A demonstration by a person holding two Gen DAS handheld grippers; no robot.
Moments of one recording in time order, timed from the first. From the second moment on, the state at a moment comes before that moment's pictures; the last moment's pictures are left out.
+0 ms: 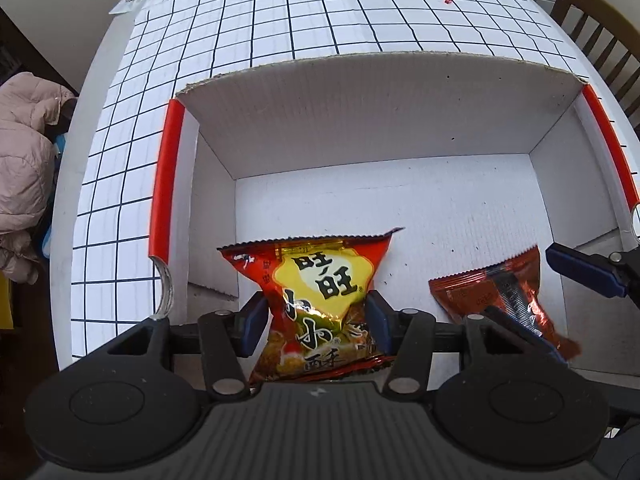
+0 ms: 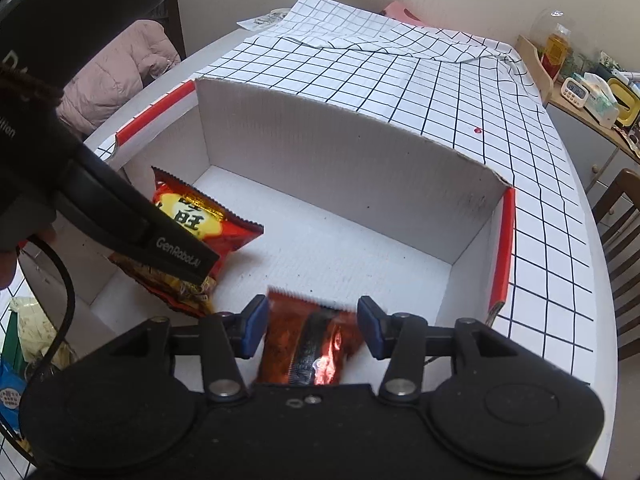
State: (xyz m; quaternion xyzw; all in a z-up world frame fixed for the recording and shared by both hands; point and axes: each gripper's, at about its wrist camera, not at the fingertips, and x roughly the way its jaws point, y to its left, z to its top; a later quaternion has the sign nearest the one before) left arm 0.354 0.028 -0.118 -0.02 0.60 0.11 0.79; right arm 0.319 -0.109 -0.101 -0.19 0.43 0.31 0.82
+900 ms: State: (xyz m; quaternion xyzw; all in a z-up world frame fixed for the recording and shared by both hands) left arm 0.252 0.032 -0.025 -0.06 0.50 0.07 0.86; right arm 0.247 -0.159 -0.020 -0.10 0.37 0.29 0.88
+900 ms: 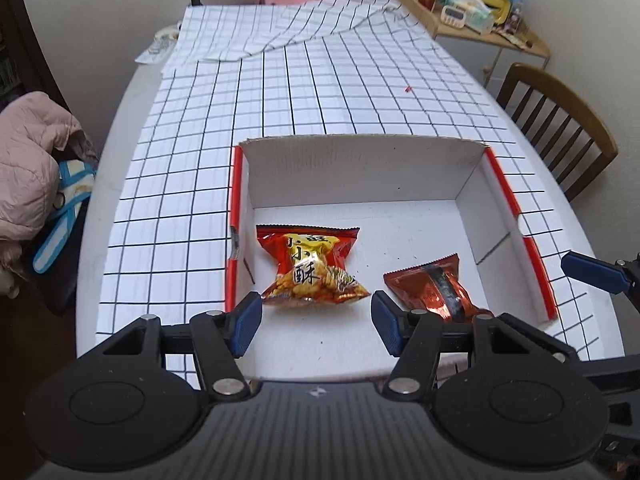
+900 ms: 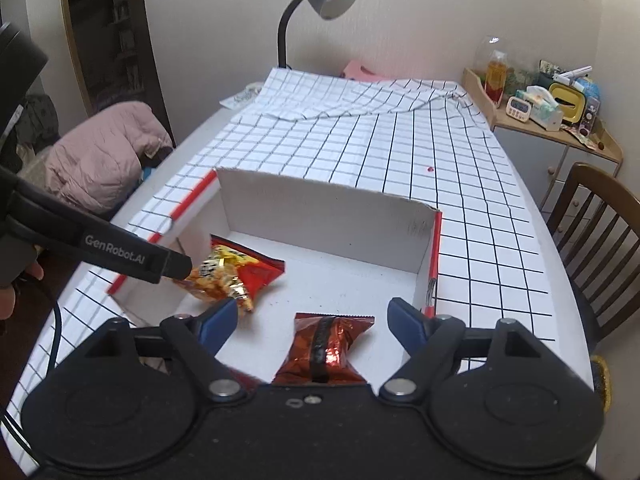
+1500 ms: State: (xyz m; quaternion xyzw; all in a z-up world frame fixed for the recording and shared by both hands) left arm 0.150 0.030 0.004 -0.08 0.43 0.05 0.90; right arm 0.170 -0.189 0.011 -0.05 0.33 0.29 0.90
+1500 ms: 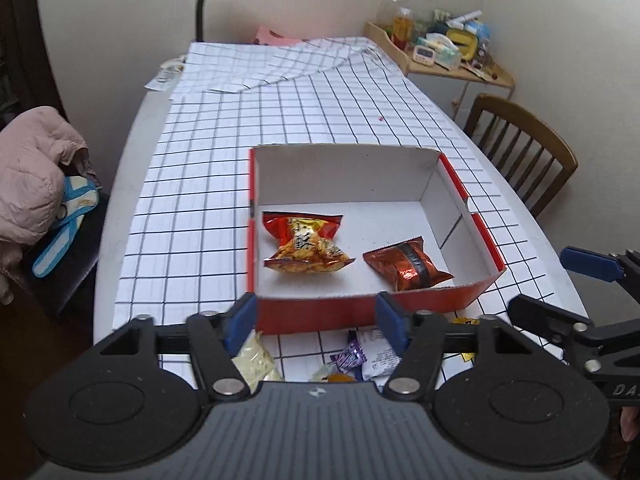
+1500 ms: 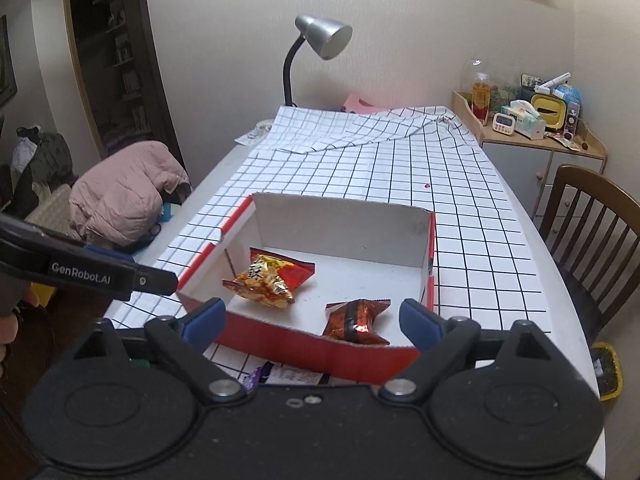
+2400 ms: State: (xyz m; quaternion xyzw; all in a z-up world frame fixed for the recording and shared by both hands) left arm 0.081 0.028 -0.065 -0.14 0.44 0.09 0.88; right arm 0.113 -0.221 -0.055 -0.05 0.34 0.25 0.90
